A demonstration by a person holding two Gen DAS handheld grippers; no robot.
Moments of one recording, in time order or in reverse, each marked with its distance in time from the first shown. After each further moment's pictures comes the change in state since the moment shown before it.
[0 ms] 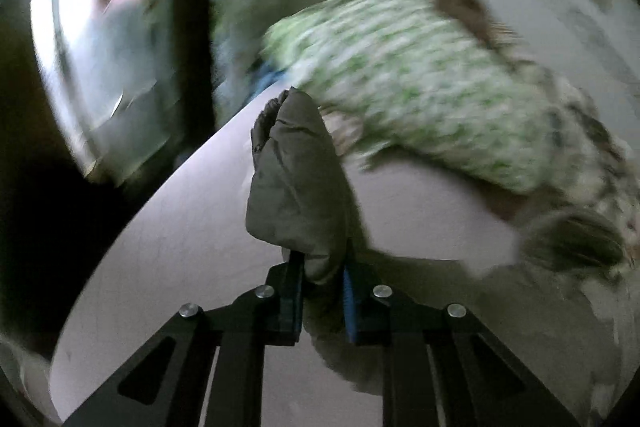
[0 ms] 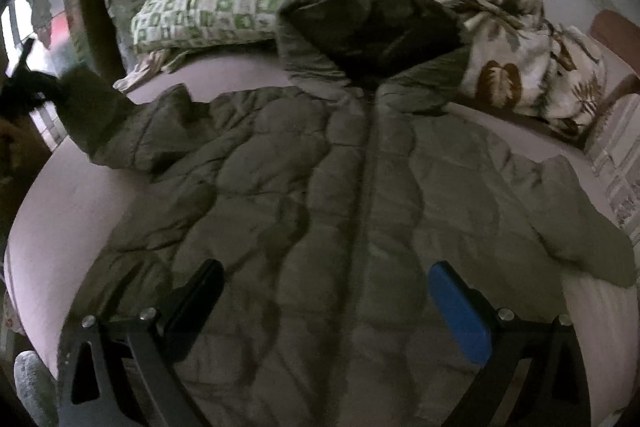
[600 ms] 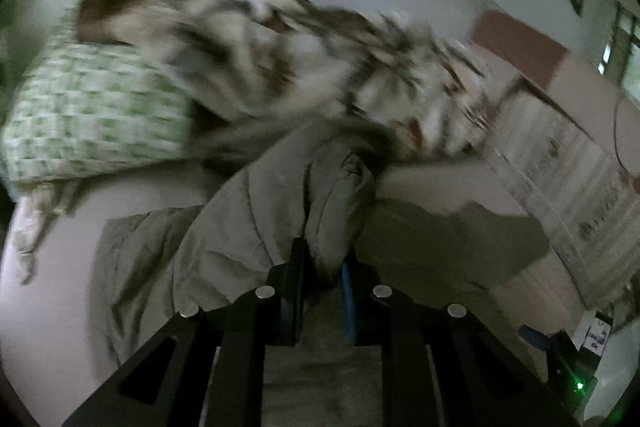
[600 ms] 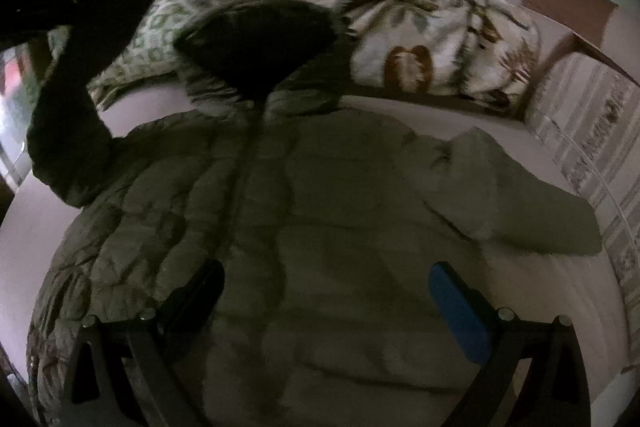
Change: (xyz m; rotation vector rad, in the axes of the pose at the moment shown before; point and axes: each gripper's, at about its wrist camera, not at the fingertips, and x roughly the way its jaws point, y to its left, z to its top) left arm -0.048 -0.359 -0.090 0.487 0.103 -0.486; right arm -0.021 -0.116 -0.016 0.154 -0.049 -0.136
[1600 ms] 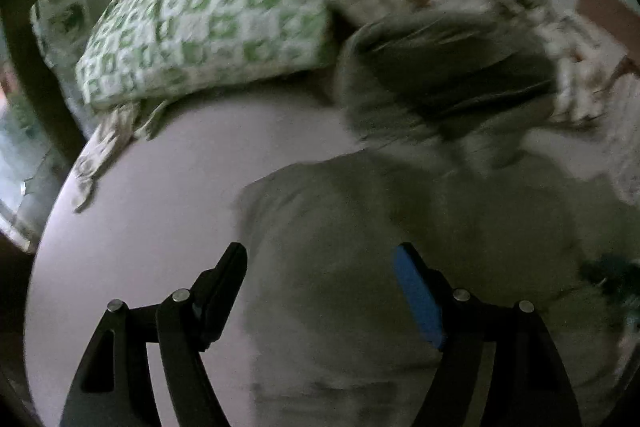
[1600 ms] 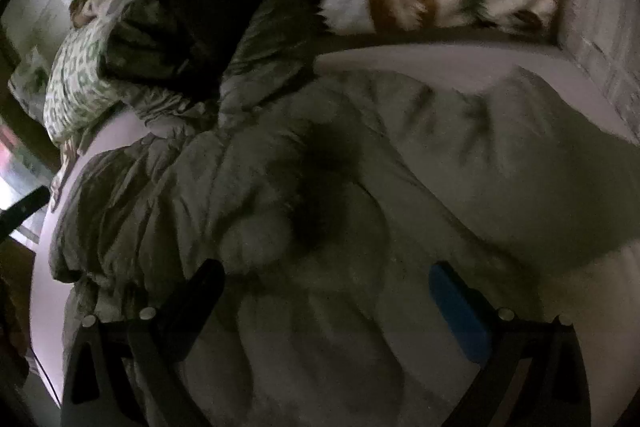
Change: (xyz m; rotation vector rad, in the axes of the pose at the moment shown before) left arm 0.043 0.110 -0.080 -0.122 0.105 0.407; right arm 0.126 -0.030 0.051 0.158 0.169 0.175
